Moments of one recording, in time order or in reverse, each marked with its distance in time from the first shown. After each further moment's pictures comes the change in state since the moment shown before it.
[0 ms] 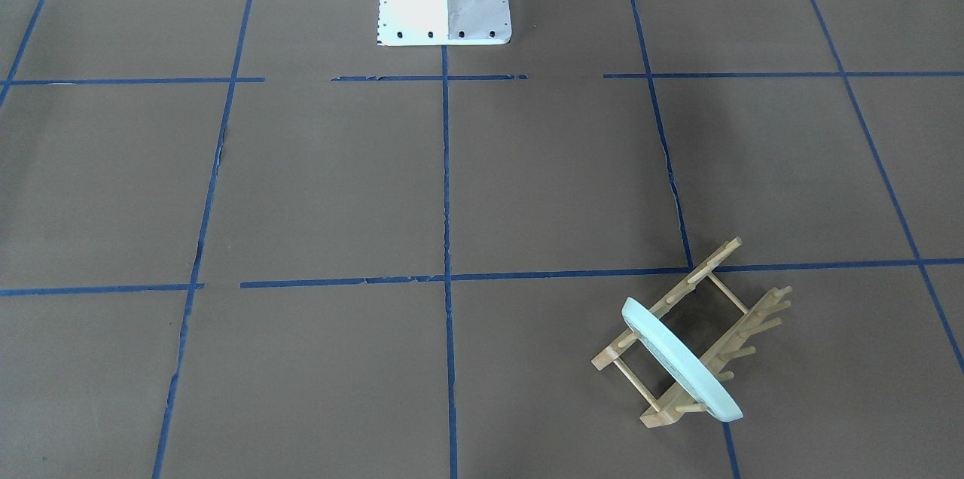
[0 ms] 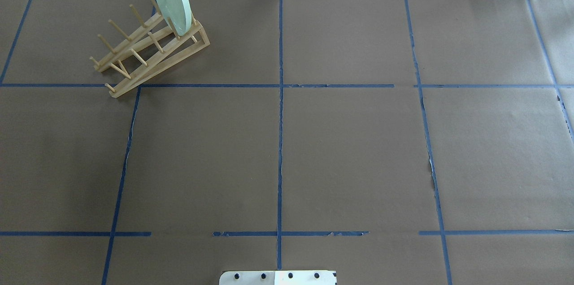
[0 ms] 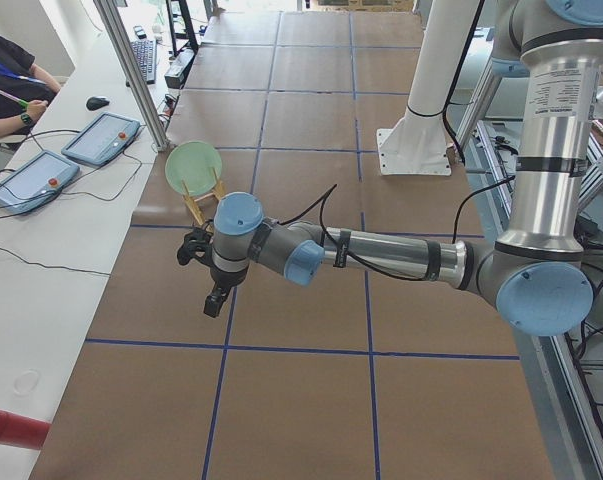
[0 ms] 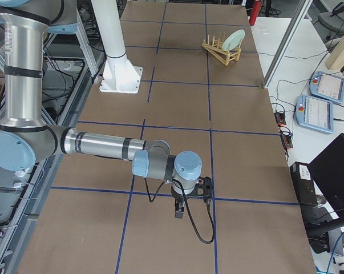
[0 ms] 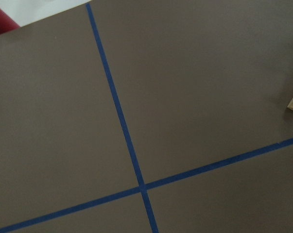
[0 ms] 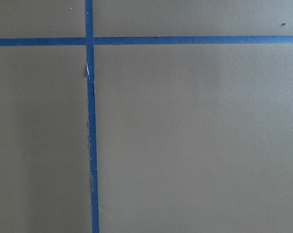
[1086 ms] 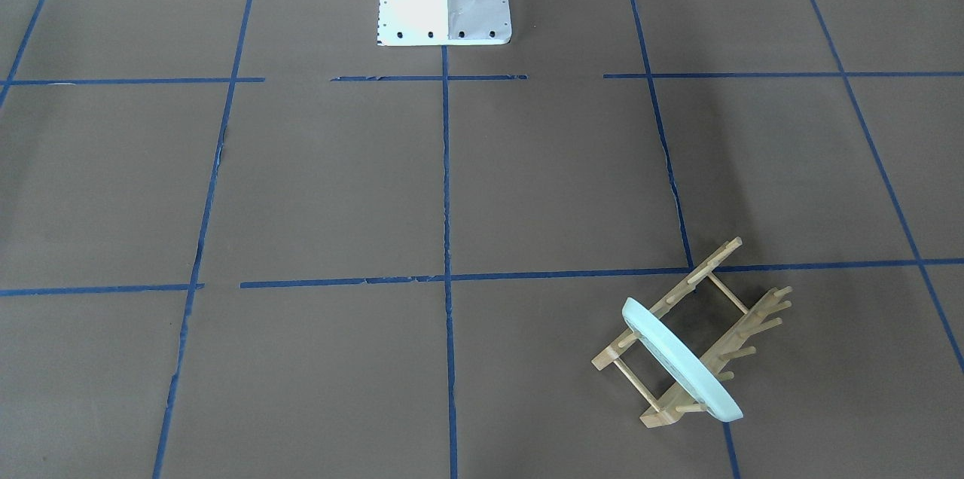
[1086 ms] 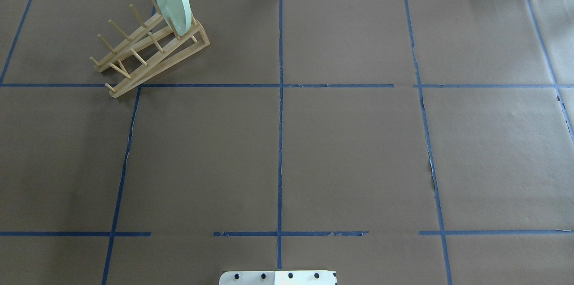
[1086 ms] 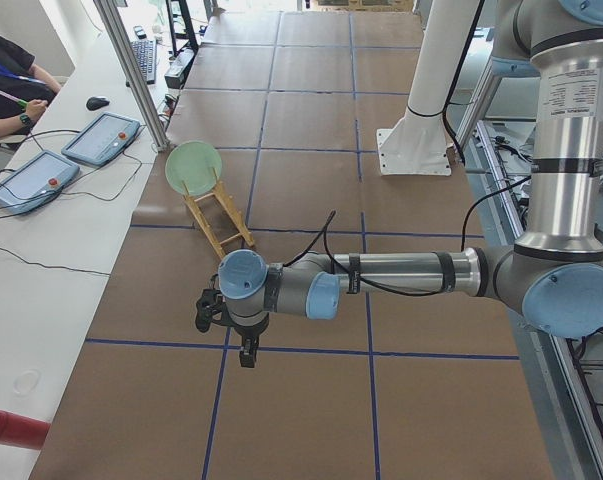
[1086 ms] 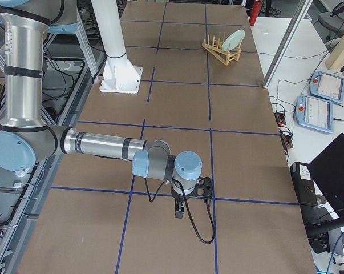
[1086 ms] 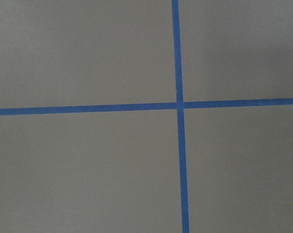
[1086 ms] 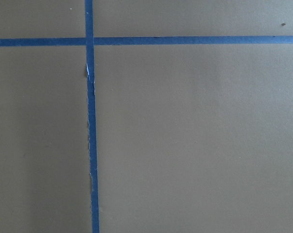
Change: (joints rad) left arm -0.037 0.074 0.077 0.092 -0.054 -0.019; right arm 0.000 0.000 0.000 0.001 0.000 0.001
